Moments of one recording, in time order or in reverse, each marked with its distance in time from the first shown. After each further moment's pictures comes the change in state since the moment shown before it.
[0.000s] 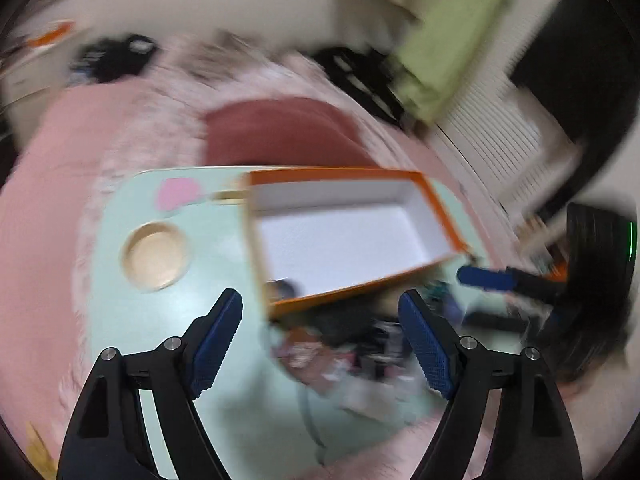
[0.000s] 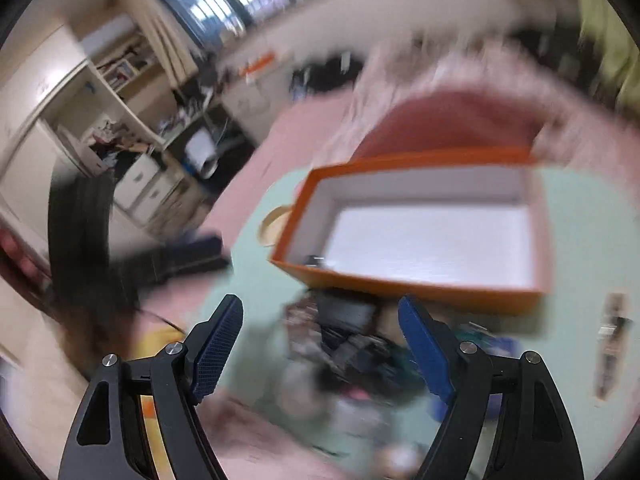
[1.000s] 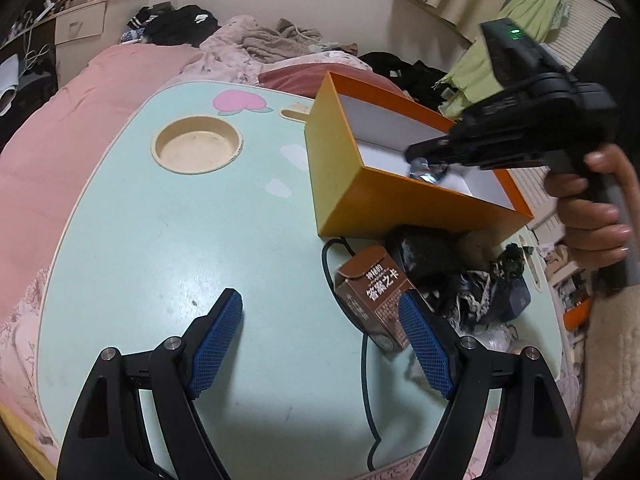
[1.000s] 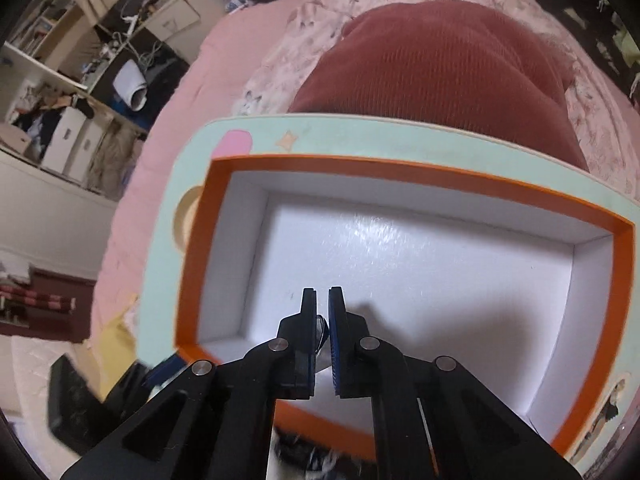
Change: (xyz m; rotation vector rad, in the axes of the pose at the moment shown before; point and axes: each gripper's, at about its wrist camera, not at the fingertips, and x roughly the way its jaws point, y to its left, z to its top) left arm 0.043 0.033 -0.082 -0.132 -0.039 0.038; right arm 0.116 -0.020 0.067 0.050 0.332 -0.219
